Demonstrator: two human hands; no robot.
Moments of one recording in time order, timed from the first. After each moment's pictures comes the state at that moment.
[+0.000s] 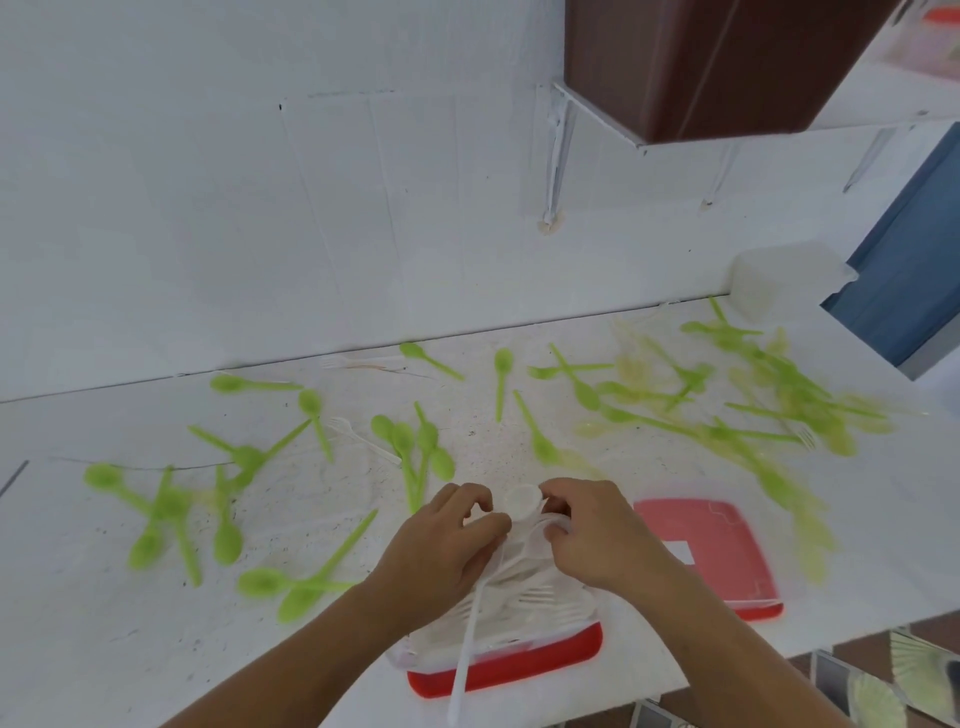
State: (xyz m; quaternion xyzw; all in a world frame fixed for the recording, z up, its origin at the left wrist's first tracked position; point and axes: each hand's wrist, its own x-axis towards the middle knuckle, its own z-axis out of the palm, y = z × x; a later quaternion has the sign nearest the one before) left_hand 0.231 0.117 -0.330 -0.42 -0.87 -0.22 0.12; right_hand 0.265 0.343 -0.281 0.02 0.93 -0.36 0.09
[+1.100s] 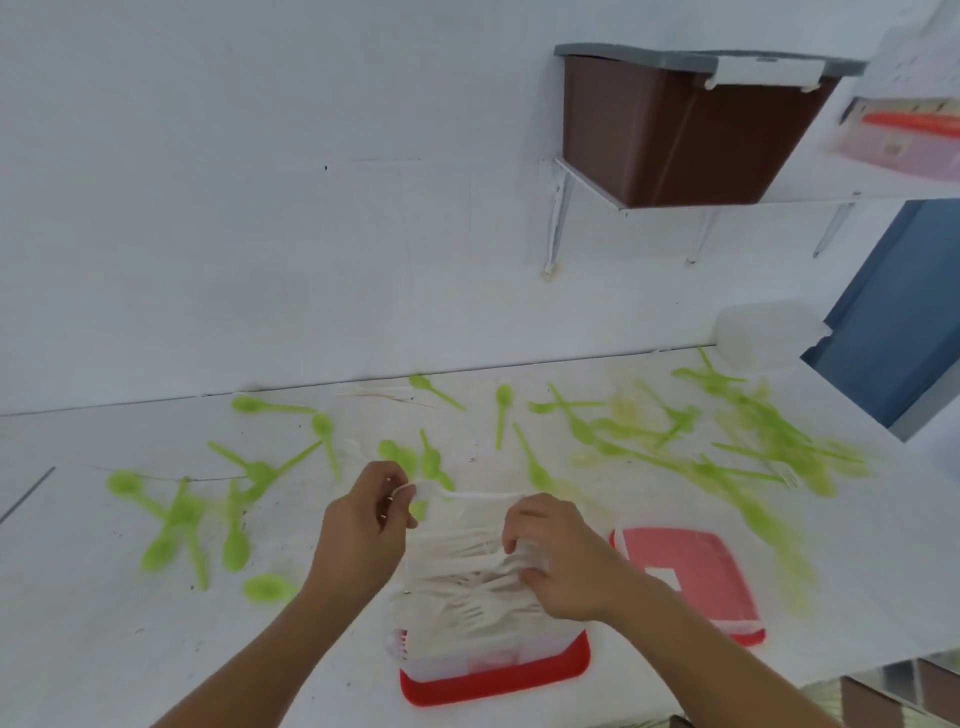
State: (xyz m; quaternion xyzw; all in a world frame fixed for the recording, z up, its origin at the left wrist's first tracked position) left_hand 0.248 0.075 -0.281 -0.08 -0.86 -0.49 0.12; right_hand 0.274 0.344 -0.304 -0.22 0.93 -0.29 0.03
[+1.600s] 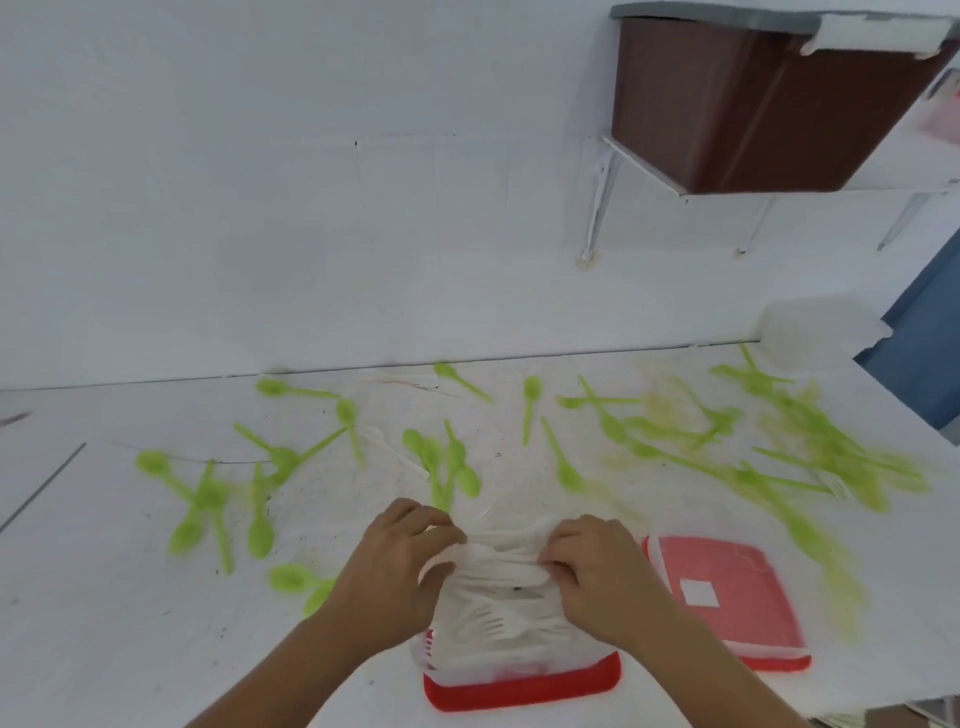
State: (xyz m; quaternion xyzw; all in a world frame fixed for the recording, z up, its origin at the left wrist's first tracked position) left_hand 0.247 0.050 -0.329 -0.31 -0.91 -0.25 0.11; right_hand 0.277 0.333 -0.314 -0.17 0.97 -0.19 -0.01
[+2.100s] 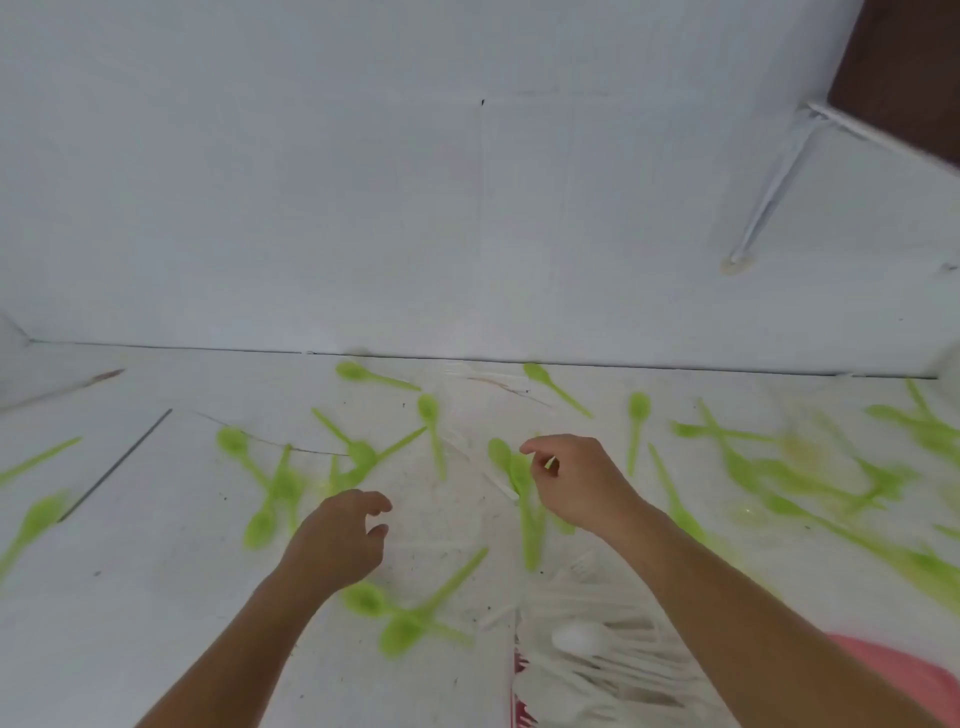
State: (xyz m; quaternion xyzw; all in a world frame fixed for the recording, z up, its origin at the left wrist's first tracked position) left_hand 0.159 -0.097 -0.365 0.06 -0.96 -0.26 -0.07; right_hand 0.097 0.210 -0.319 -0.09 0.92 -0.37 0.05
